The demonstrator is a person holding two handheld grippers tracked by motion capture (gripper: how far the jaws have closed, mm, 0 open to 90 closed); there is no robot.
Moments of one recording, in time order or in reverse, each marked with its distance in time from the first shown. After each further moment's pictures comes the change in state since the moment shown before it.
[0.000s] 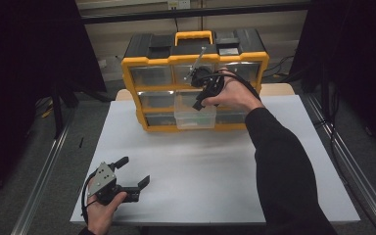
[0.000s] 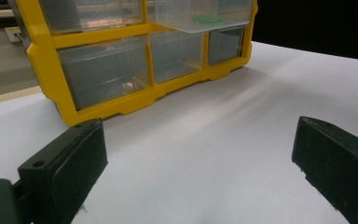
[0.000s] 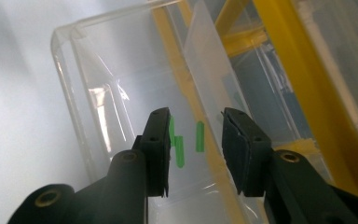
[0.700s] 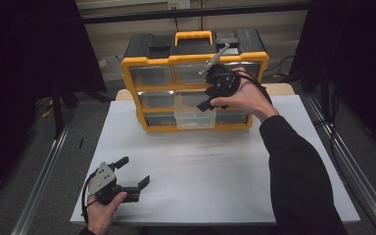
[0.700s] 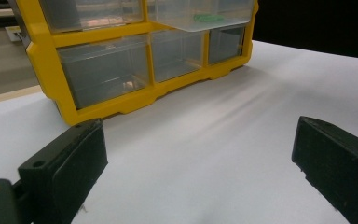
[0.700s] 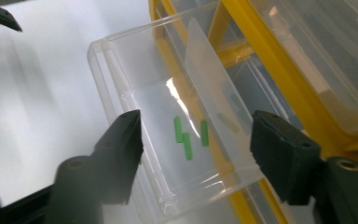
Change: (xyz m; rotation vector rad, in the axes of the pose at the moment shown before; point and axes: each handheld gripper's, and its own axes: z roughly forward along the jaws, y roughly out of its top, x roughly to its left) left arm 0.001 0.000 0.000 0.007 -0.004 0.014; right arm 0.003 -0.032 -0.026 -0.197 0.020 0.093
